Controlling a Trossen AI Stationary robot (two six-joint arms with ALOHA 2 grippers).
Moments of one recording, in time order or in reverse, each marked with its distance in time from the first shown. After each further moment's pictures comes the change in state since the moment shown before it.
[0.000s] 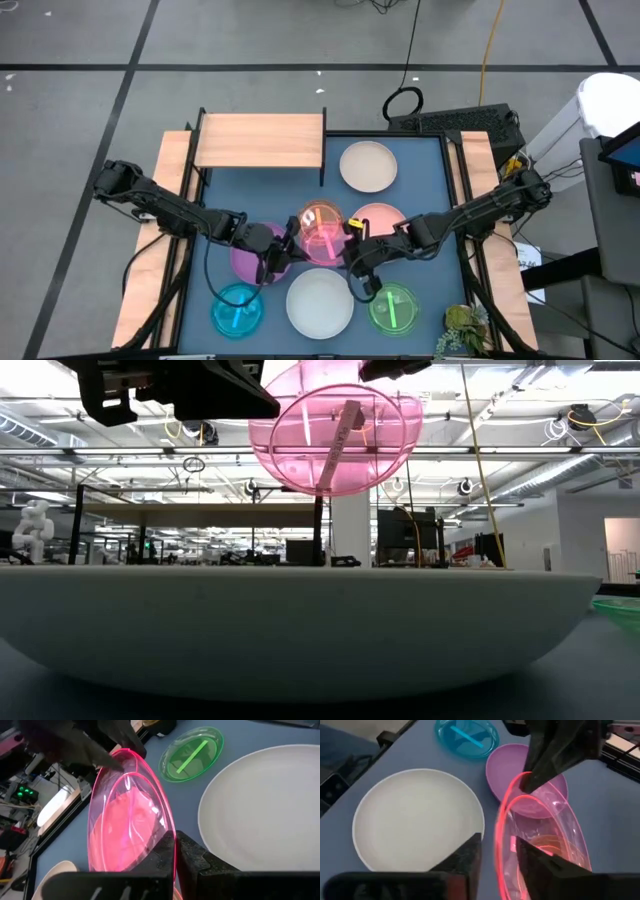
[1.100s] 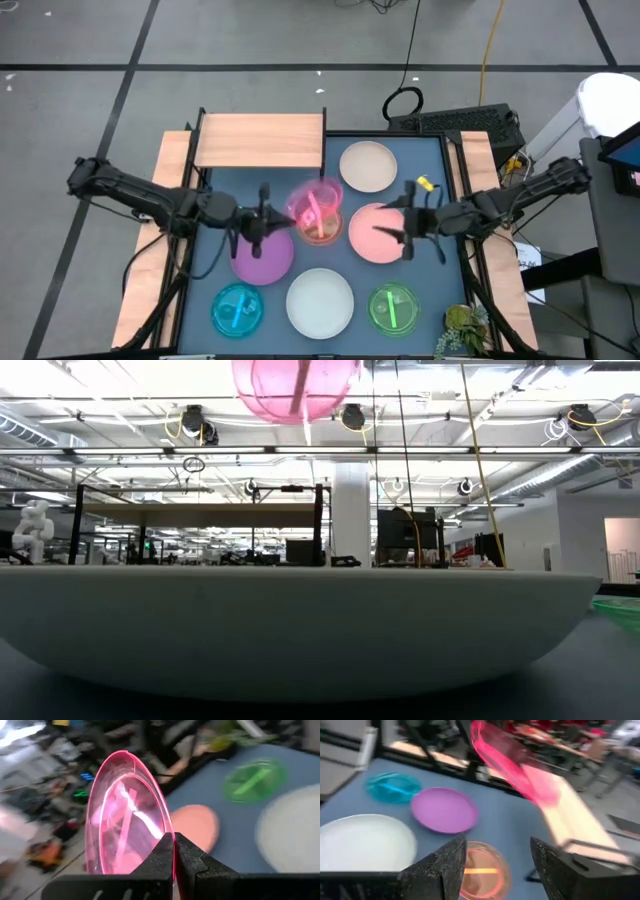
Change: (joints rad) left arm 0.076 -0.337 0.000 -0.105 -0.140 0.012; right arm 0.021 -0.578 -0.343 0.115 0.348 0.028
